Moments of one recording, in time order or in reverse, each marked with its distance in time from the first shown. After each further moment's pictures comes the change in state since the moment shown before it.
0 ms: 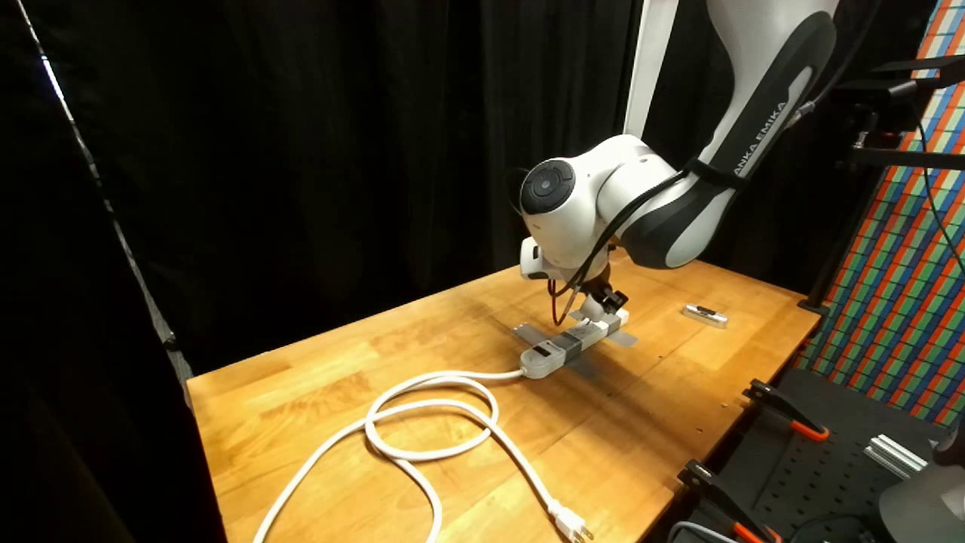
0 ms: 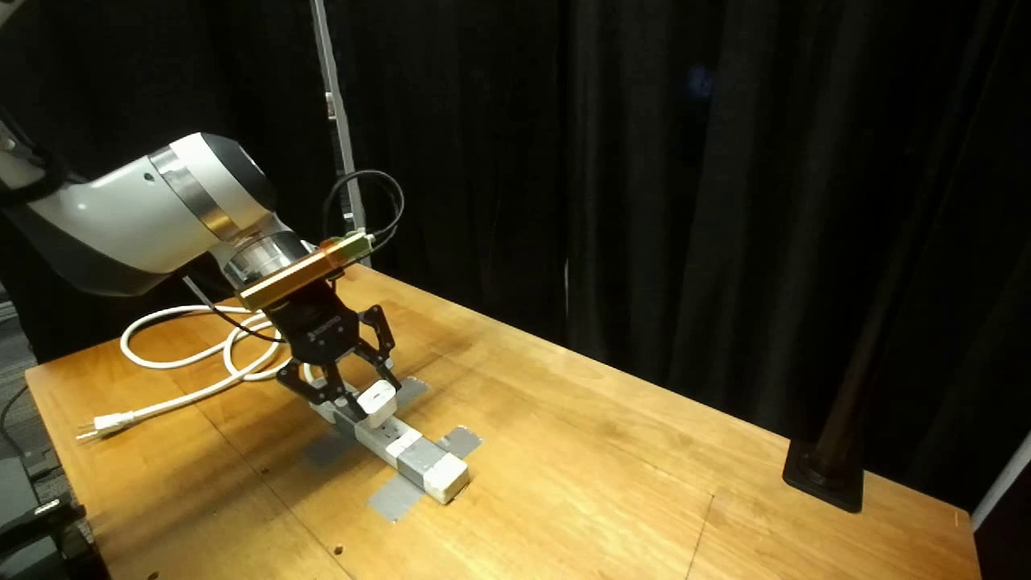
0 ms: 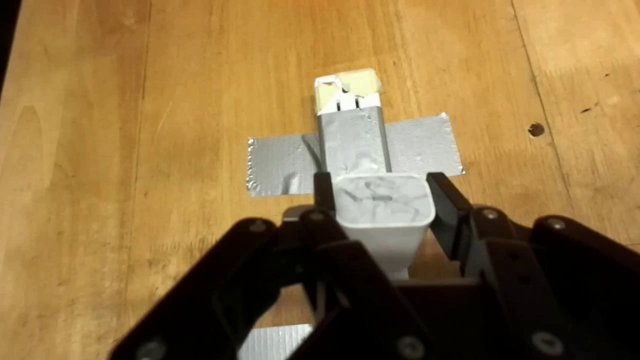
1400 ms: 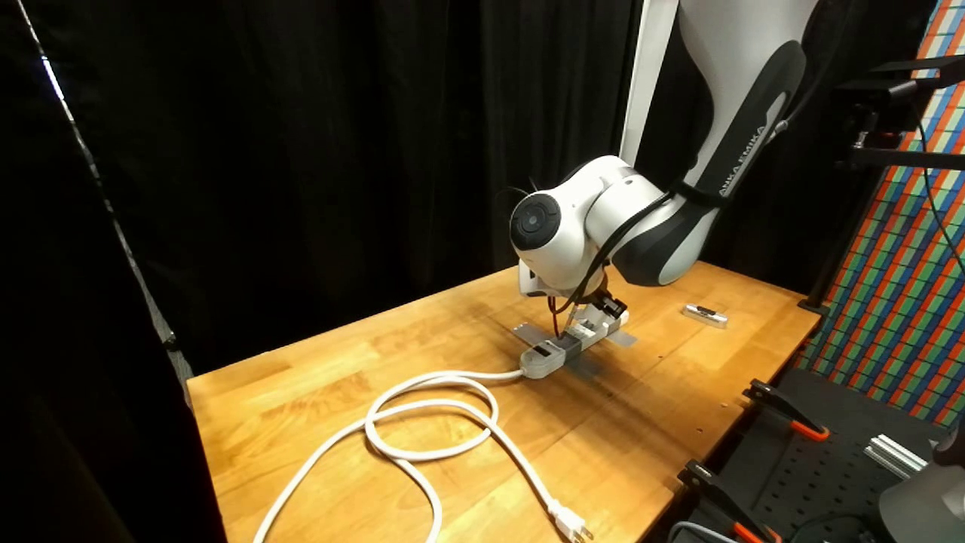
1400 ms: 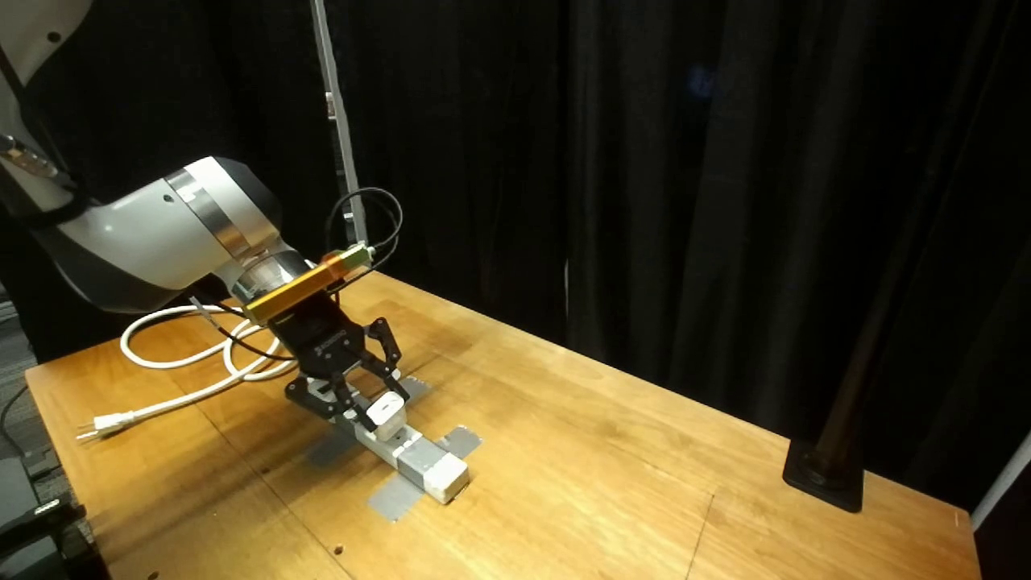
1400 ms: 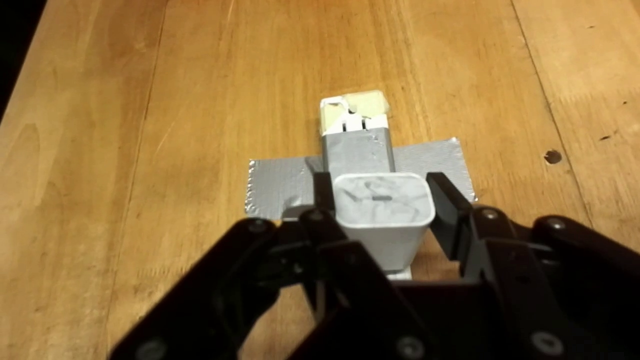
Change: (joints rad) arm 0.026 0.083 0.001 0.044 -0.068 -0.105 0.059
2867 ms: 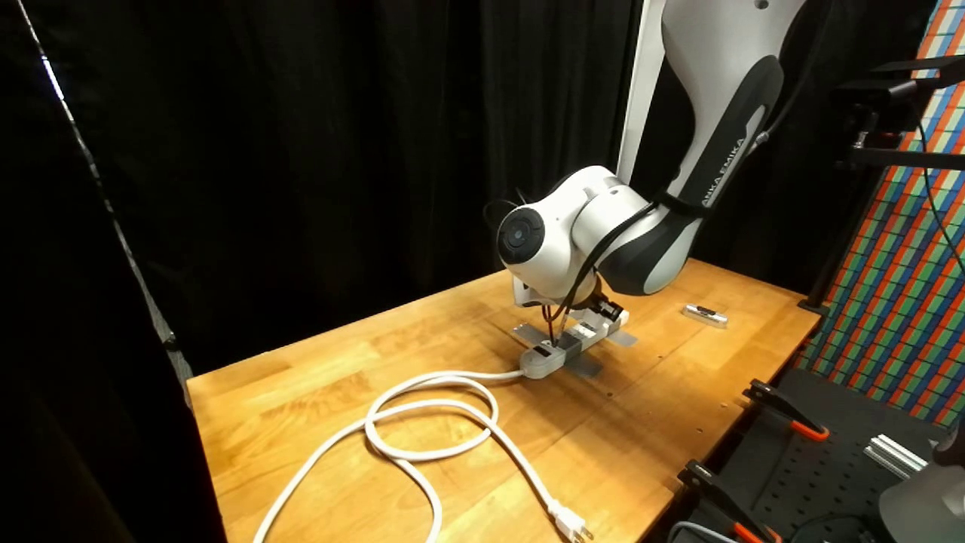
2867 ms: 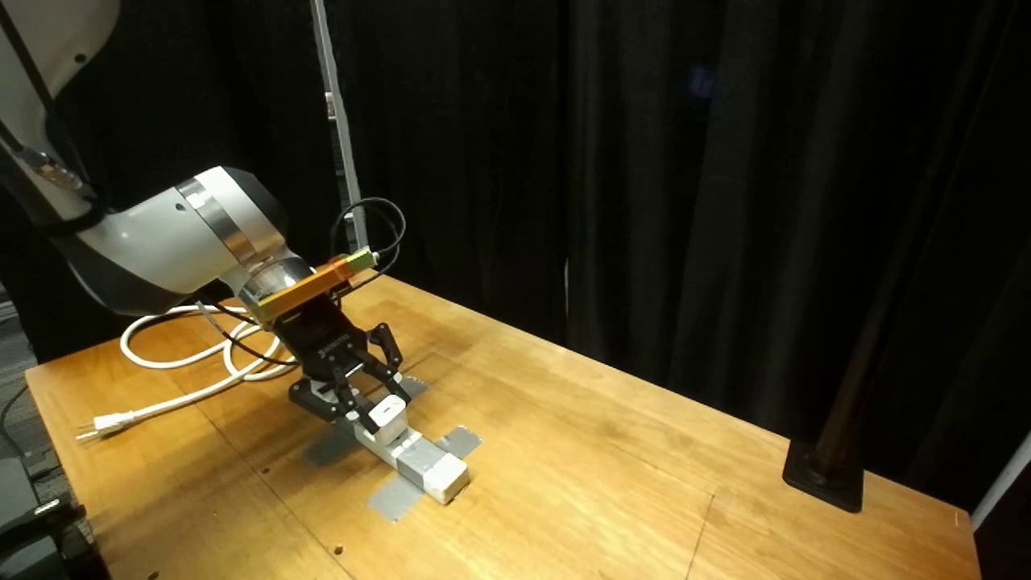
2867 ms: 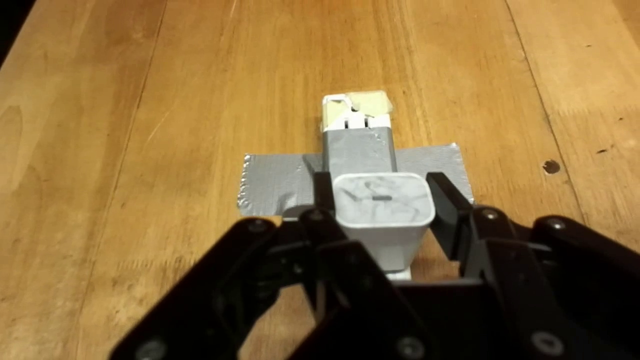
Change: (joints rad) arm 0.010 0.057 0.016 0.049 0.011 -0.068 -0.060
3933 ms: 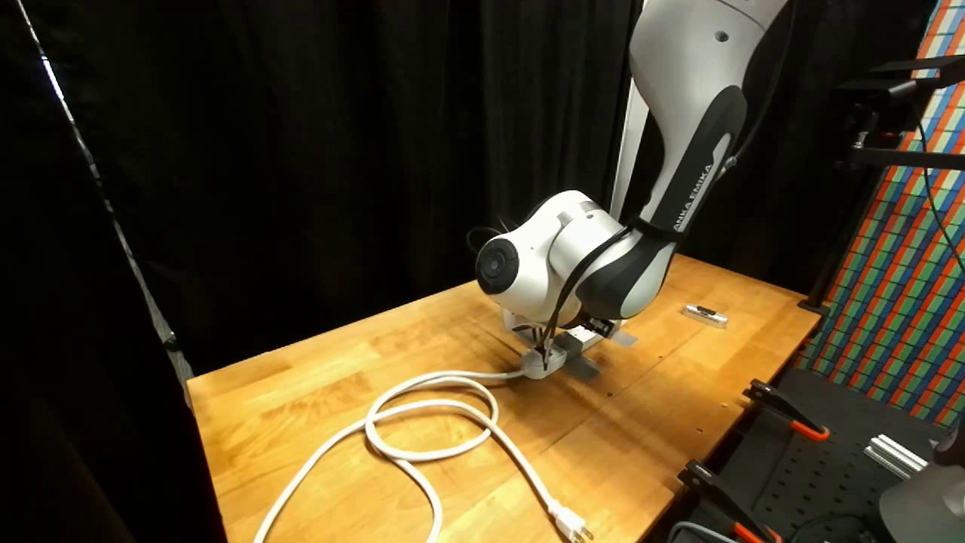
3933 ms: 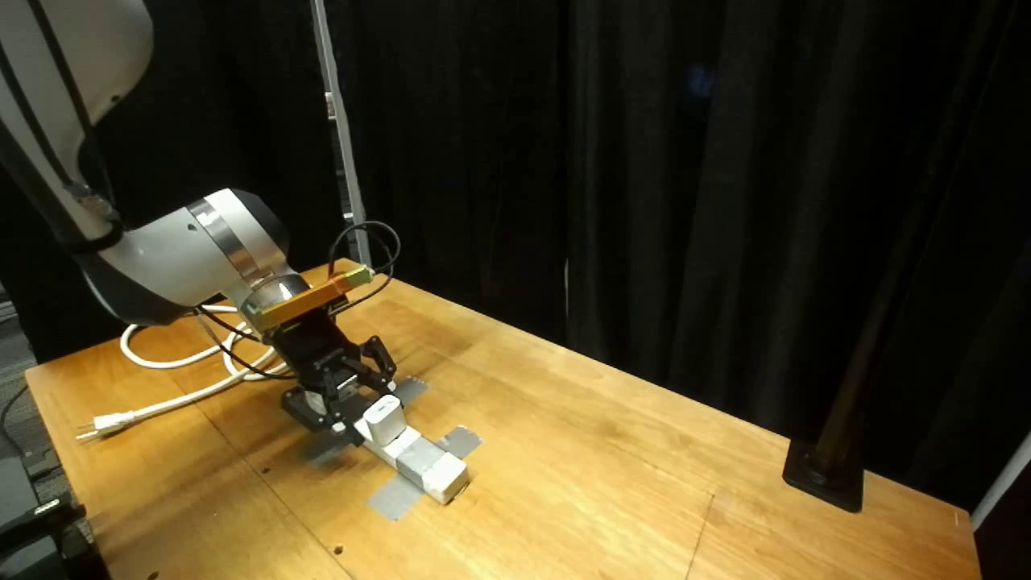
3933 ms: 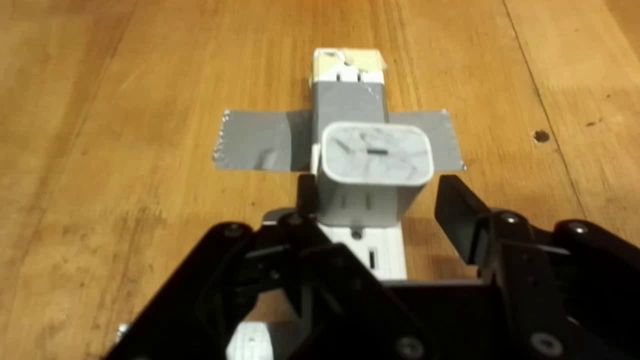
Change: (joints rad) arm 0.023 0.110 0.036 0.077 0.032 -0.079 -0.041
